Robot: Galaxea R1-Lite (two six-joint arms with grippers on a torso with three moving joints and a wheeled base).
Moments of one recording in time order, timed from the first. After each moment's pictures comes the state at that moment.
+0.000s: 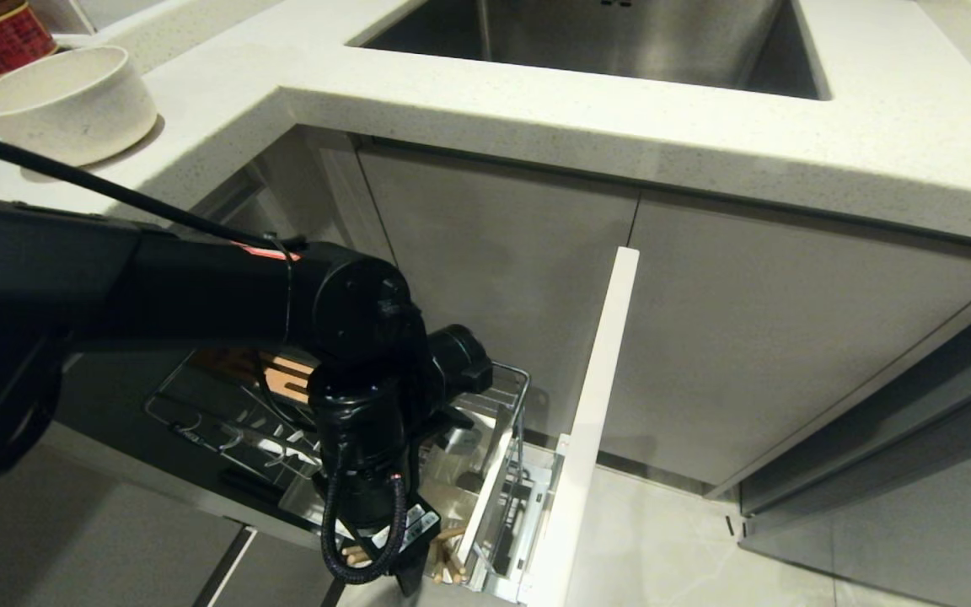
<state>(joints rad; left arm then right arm) -0.72 2.01 -1.58 1.21 0.09 0.05 0.00 0.00 0.00 -0.08 0.00 0.02</state>
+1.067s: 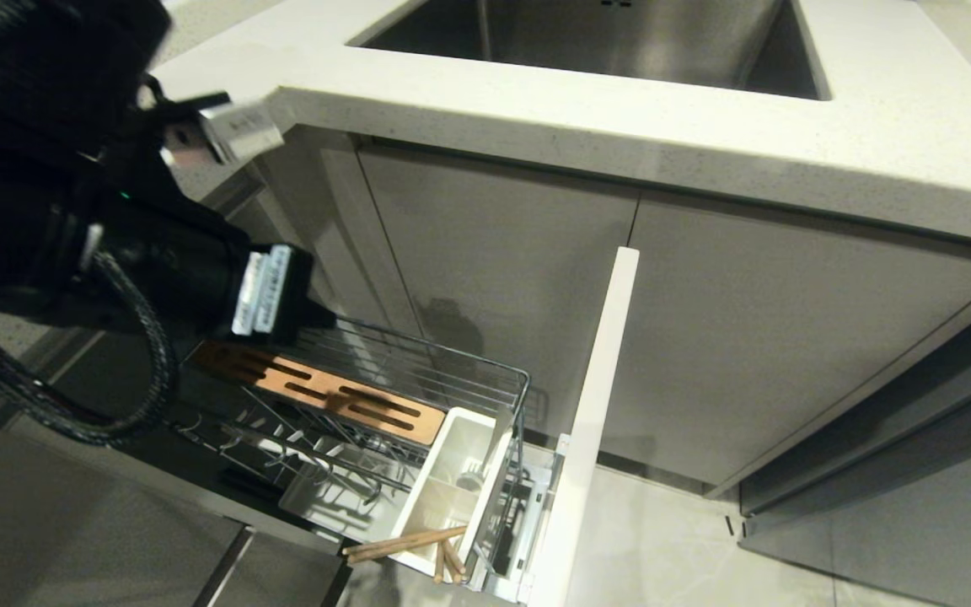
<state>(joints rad) -0.70 1.47 -1.63 0.84 0.28 -0.27 0.00 0.00 0.00 -0.08 0.00 0.02</state>
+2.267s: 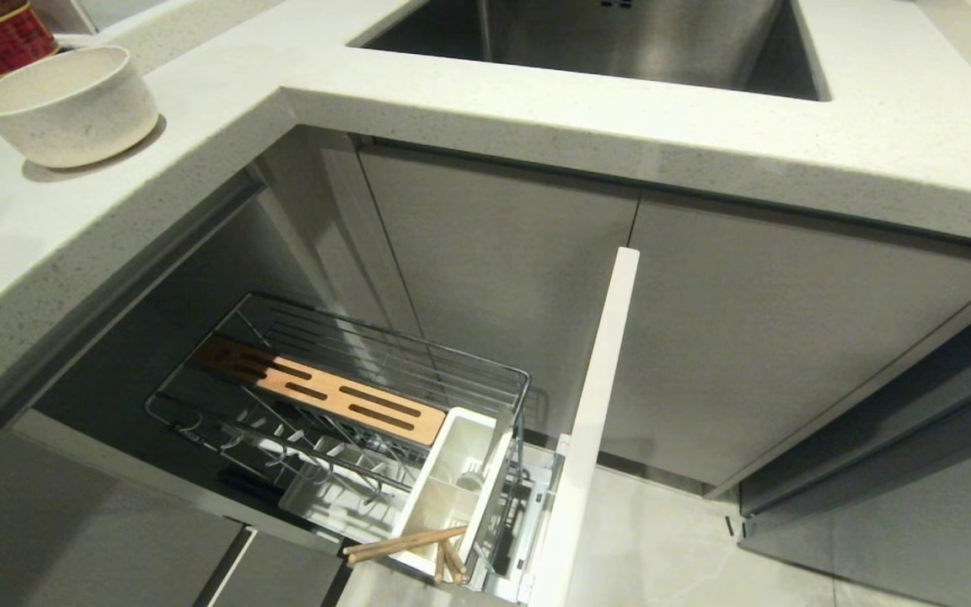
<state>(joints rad) 0.40 1.10 -1.82 0.84 0.12 -0.01 0.00 0.00 0.00 -0.08 0.00 0.02</state>
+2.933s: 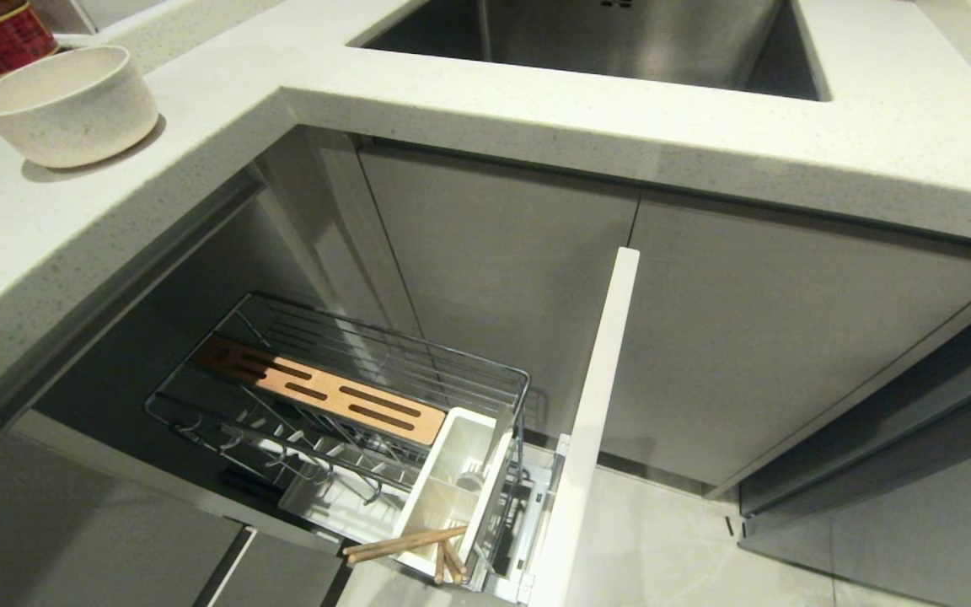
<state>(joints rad) 1.07 1.21 -1.86 0.93 -0.41 0.23 0.00 0.00 0.00 -0.08 0.00 0.02</state>
